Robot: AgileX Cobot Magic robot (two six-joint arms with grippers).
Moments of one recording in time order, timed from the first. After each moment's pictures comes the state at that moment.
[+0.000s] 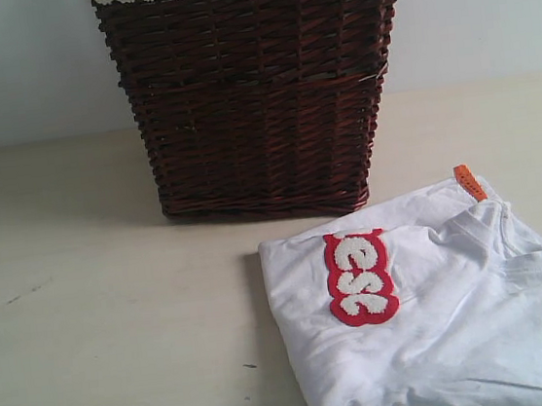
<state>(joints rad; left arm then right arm) 0.02 0.01 0.00 0.00 0.34 0.03 0.07 0.01 0.00 -0.23 0.01 0.41</state>
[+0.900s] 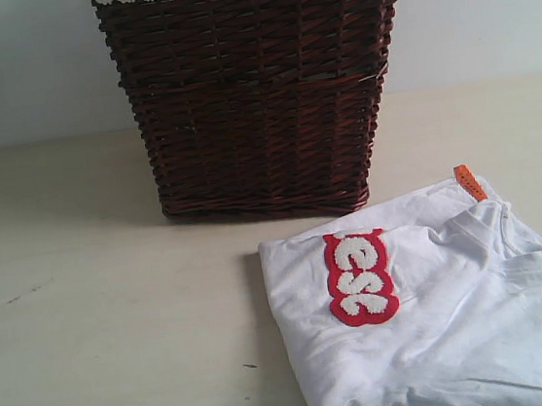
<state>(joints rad) 0.02 0.01 0.00 0.00 0.34 0.03 0.06 0.01 0.00 -0.18 0.12 0.38</state>
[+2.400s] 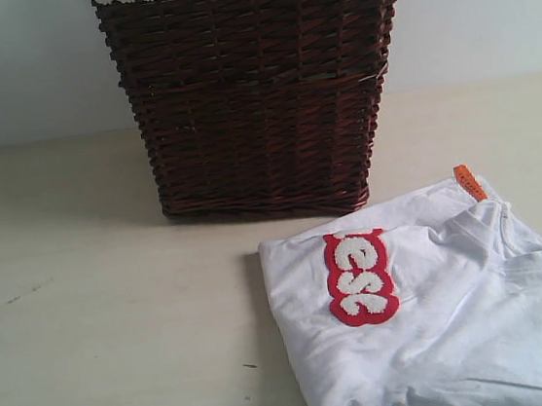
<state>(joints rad) 0.02 0.01 0.00 0.00 0.34 0.03 0.06 0.01 0.00 -0.20 0.23 0.15</state>
